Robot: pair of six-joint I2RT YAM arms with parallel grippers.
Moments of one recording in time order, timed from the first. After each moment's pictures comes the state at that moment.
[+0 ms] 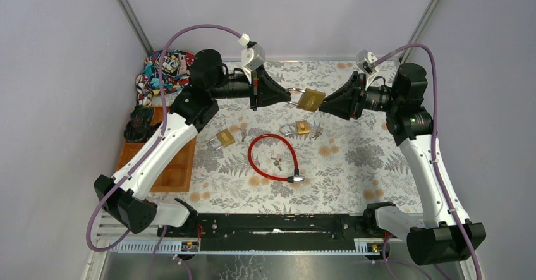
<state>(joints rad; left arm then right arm) -0.54 1.35 1.44 -0.07 0.95 -0.13 0.11 1.09 1.18 -0.24 -1.24 0.09</state>
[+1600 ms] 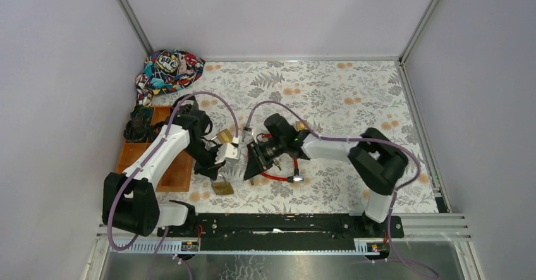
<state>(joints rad) -0.23 1.31 0.97 -1.34 0.61 1.34 0.89 1.77 1.02 0.04 -0.83 0.50</state>
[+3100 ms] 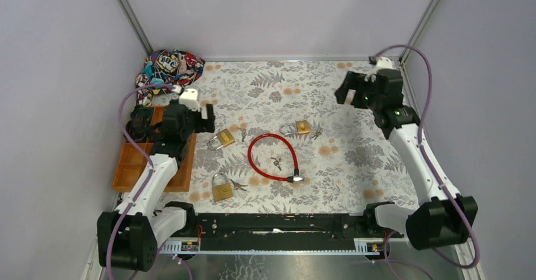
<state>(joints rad) -0.13 1.03 0.69 -0.08 0.14 0.10 0.19 1.26 1.16 -0.37 -0.15 0.29</state>
